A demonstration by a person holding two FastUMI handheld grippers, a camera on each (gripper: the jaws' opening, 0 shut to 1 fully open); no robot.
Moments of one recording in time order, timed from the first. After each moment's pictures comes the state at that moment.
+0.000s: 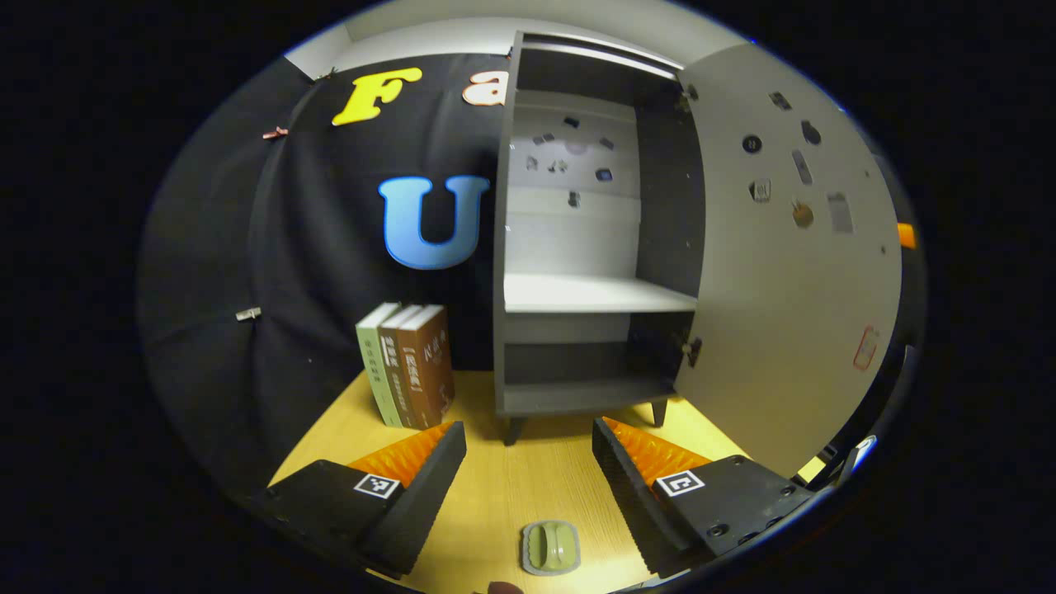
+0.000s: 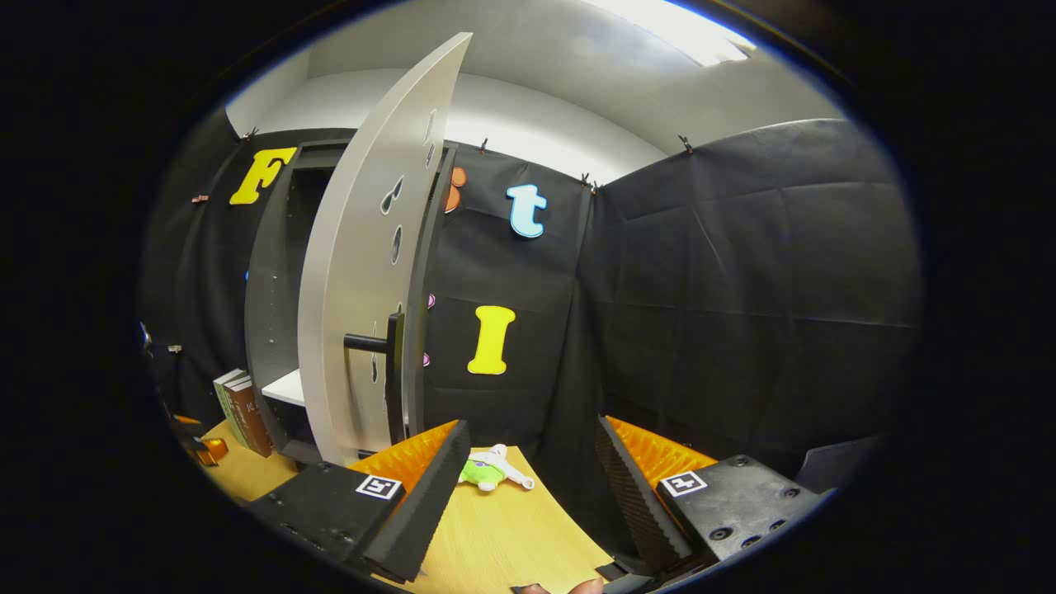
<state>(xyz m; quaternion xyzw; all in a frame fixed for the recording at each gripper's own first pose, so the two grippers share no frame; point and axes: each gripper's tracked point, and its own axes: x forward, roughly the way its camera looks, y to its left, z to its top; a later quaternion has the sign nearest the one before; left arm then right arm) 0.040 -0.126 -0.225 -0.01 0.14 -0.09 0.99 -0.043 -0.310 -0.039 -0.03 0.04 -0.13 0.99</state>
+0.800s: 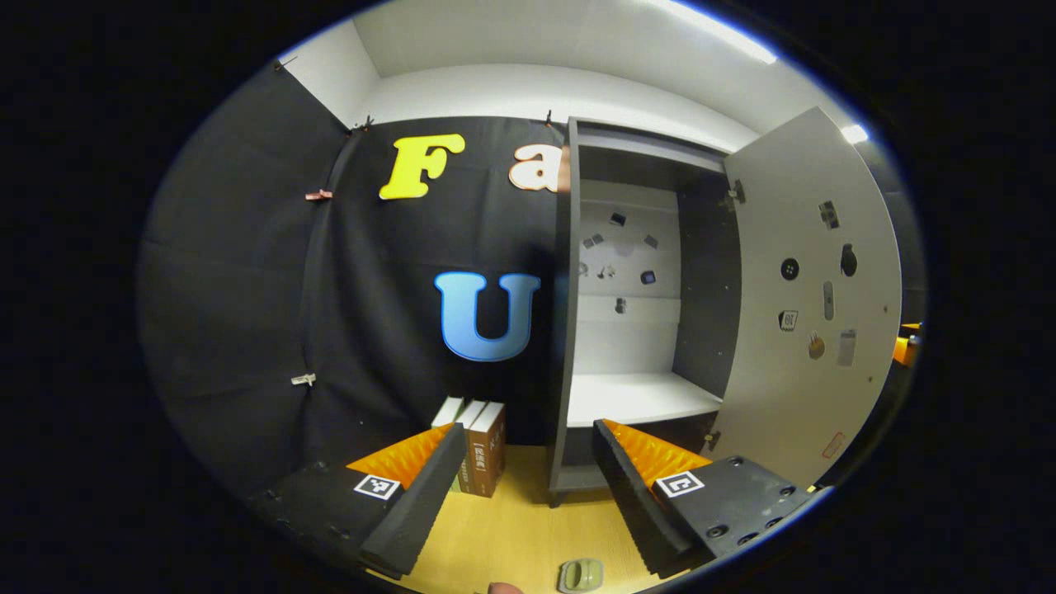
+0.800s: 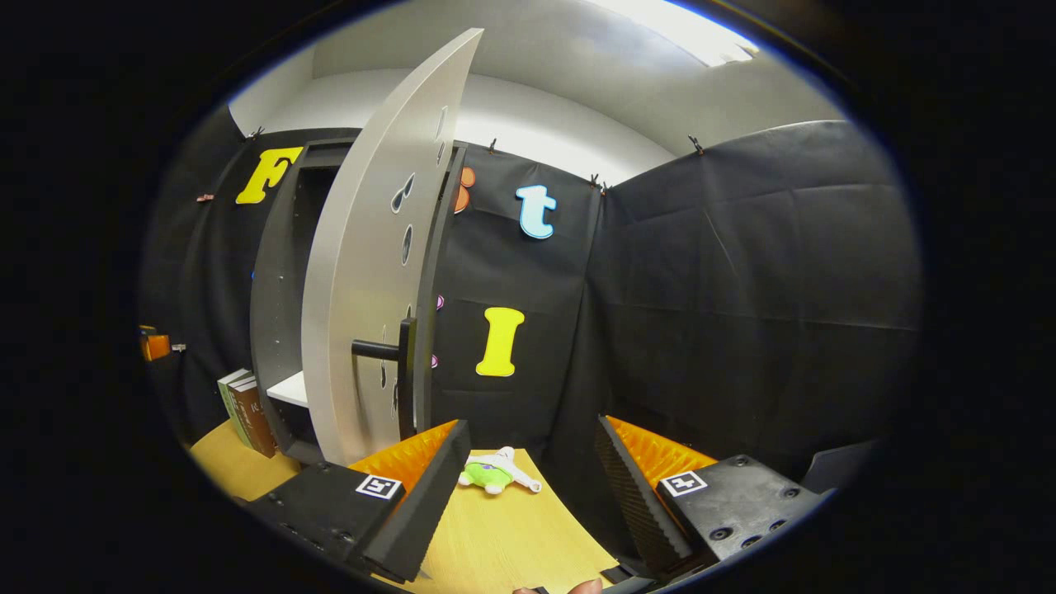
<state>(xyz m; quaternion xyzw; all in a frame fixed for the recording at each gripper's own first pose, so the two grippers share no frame) 0.023 -0.044 -0.064 -0.01 0.04 -0.02 1.00 -0.033 -0.299 -0.039 -0.03 0.03 -0.12 0.99</state>
